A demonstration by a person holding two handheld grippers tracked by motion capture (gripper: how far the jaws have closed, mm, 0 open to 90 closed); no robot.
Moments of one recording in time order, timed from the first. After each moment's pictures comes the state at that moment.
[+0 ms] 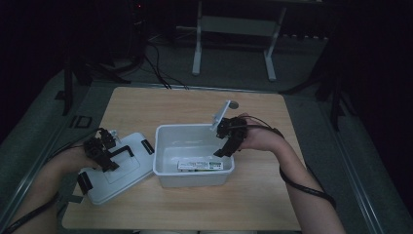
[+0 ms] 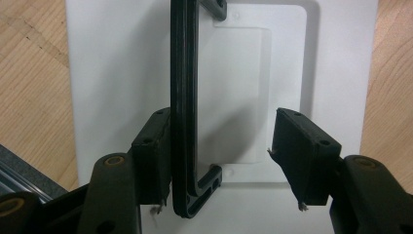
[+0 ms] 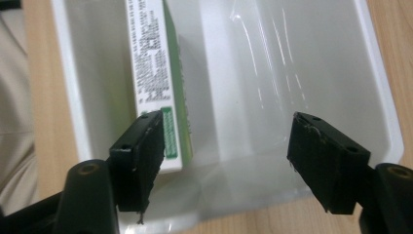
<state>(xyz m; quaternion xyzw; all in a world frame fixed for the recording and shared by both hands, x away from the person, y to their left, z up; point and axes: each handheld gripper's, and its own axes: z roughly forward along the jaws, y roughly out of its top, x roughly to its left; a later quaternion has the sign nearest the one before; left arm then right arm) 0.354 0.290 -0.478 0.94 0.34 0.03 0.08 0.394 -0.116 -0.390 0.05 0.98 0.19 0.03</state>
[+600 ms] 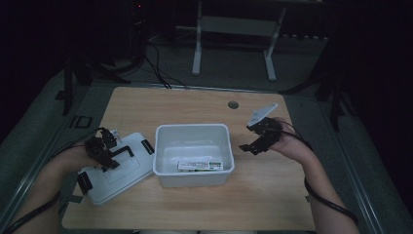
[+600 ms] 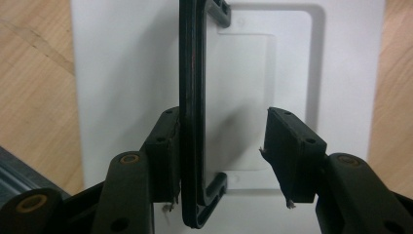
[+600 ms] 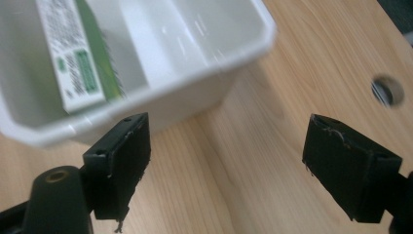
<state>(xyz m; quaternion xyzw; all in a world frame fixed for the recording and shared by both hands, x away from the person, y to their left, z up) 0.357 0.289 -0.479 0.94 0.34 0.04 0.08 0.398 -0.216 -0.402 0.16 0.94 0.28 0.11</state>
